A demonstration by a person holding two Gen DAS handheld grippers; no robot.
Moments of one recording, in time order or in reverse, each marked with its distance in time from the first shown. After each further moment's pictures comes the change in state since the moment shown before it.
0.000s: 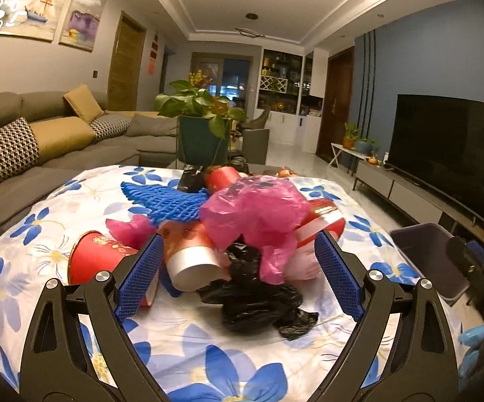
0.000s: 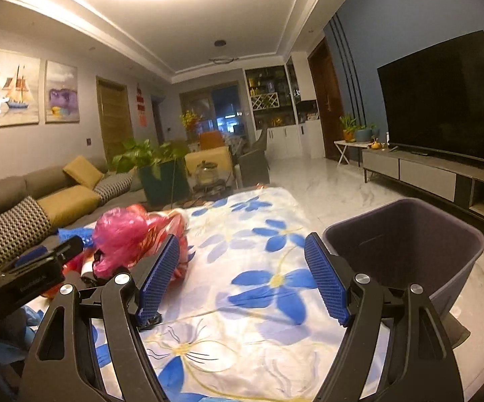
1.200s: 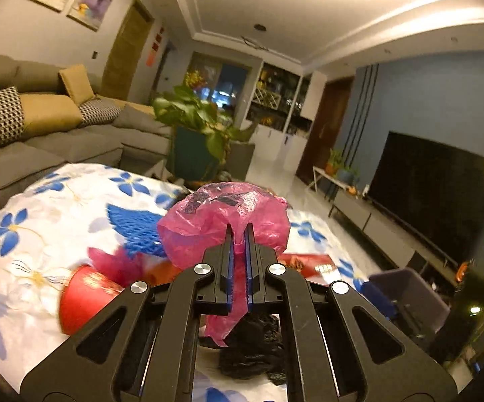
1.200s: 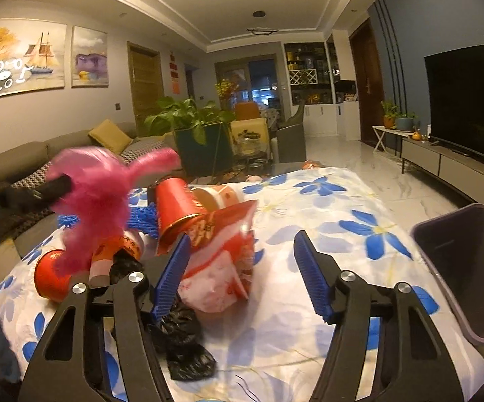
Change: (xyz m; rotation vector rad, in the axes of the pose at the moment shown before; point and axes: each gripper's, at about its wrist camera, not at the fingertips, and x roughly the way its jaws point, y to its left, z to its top) left arm 0.012 0.043 0.043 -0.175 -0.054 -0.118; right arm 0.080 0.076 -0.001 -0.088 0.128 0.140
